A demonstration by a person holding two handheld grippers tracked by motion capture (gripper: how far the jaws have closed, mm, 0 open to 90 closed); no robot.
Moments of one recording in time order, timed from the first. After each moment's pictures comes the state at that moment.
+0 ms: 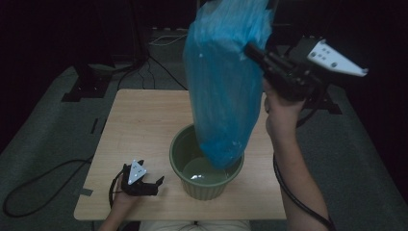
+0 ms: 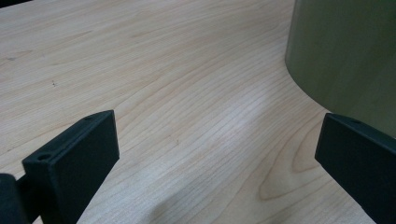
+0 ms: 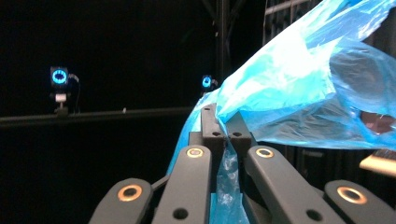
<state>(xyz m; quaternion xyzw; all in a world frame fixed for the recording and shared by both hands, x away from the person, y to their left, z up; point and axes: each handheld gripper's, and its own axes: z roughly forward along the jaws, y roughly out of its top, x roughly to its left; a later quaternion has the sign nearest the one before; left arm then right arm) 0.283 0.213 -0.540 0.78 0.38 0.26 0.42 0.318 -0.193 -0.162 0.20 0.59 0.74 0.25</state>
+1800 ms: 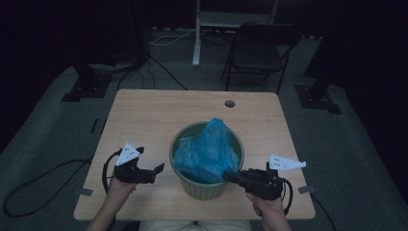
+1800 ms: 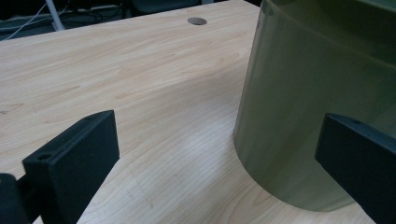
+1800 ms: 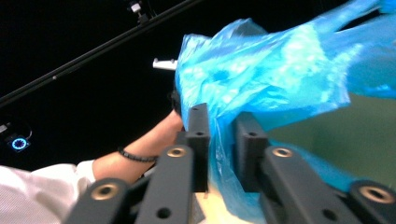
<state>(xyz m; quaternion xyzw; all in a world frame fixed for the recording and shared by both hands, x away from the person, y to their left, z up) 0.287 0.211 -0.448 0.77 0.39 0.19 0.47 0.234 -0.202 -0.400 0.28 0.68 0.67 -0.07</state>
